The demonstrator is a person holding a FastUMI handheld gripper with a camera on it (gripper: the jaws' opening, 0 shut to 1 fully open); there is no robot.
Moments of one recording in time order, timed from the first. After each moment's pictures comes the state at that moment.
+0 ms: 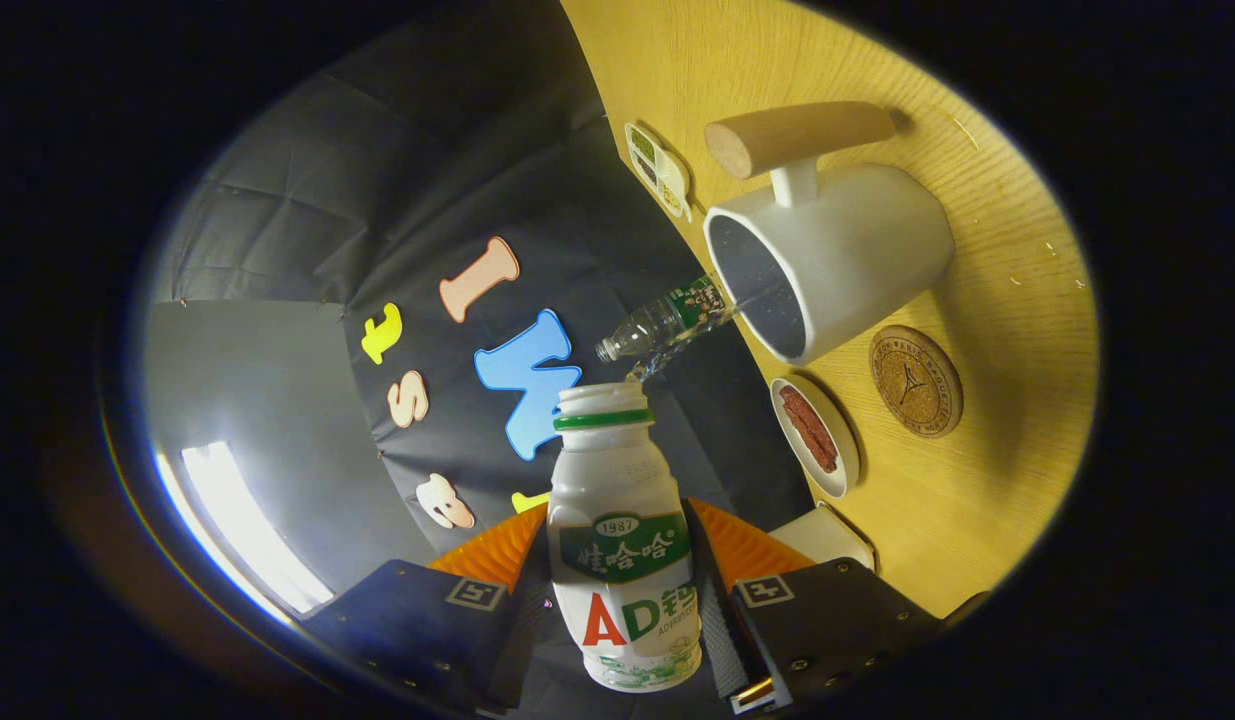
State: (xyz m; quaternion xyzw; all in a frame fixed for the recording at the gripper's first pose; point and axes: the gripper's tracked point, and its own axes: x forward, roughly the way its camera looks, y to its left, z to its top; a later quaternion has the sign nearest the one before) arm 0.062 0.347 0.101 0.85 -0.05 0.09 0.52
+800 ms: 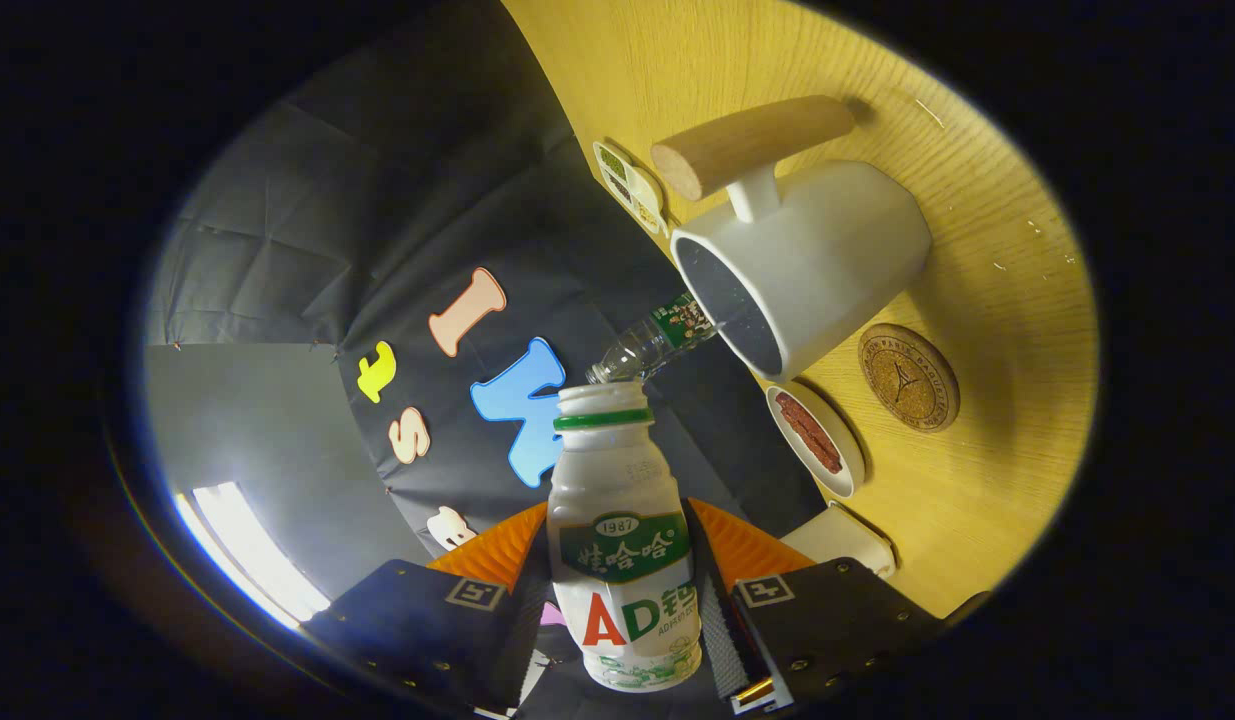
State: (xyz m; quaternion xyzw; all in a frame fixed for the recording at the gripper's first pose) arm 0.073 0.336 0.091 0.87 -0.06 0.07 0.48
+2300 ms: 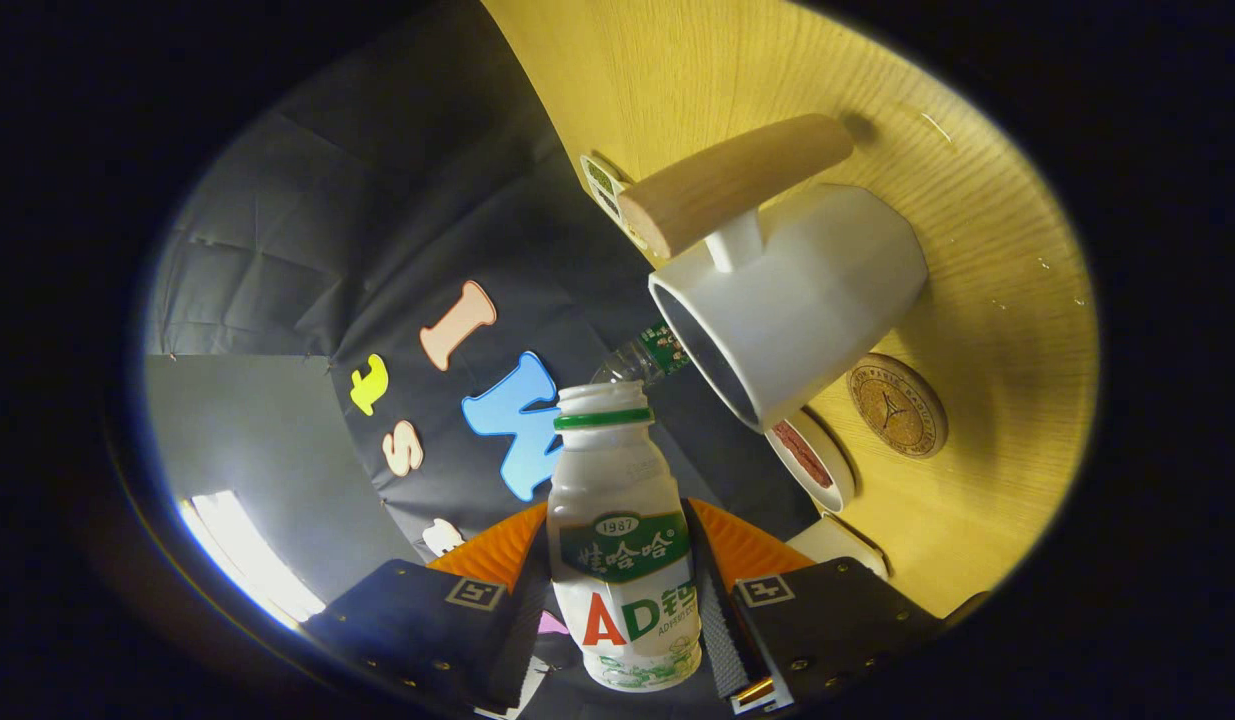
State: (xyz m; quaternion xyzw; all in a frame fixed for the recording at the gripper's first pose) arm 0.082 0.322 0.074 0.88 -0.06 0.05 0.48
